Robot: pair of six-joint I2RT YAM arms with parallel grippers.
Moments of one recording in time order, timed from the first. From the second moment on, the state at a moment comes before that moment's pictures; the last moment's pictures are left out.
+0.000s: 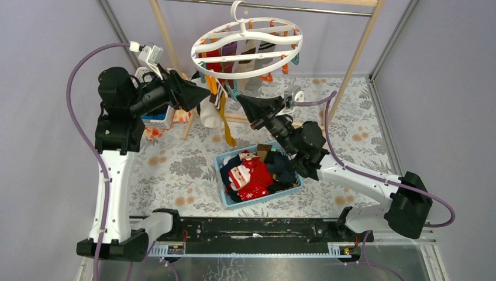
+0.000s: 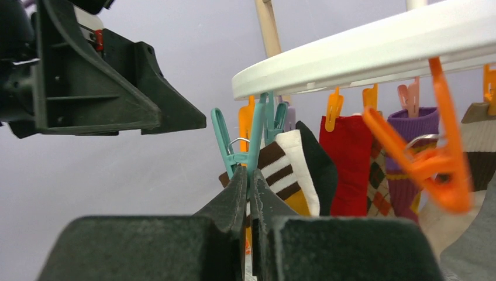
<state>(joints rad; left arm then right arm) -0.04 1.10 1.55 -0.50 0.84 -0.34 0.99 1.32 0.98 0.85 0.18 0.15</state>
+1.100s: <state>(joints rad) -0.21 1.27 1.61 -0.43 0.77 -0.41 1.08 1.37 1.08 0.76 0.36 -0.05</state>
